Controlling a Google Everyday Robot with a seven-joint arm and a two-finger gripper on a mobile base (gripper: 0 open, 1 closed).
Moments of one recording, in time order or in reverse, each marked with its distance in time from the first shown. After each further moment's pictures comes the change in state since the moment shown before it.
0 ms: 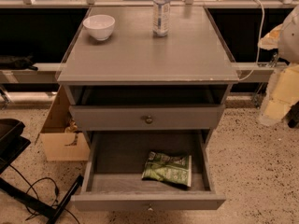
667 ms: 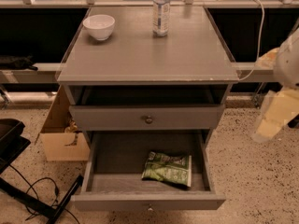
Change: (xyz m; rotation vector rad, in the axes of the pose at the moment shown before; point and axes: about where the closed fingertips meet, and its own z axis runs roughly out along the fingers) arm 0.013 0.015 0.034 -0.012 -0.039 0.044
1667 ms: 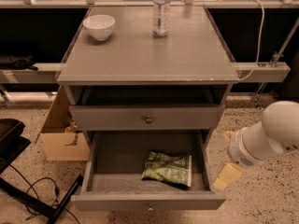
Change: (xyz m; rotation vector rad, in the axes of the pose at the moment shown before) arm 0.057 0.054 0.251 -0.114 -0.107 0.130
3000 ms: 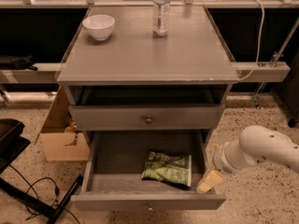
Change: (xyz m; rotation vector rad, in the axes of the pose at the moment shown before) arm 0.030 -0.022 0.127 -0.032 -0.064 0.059
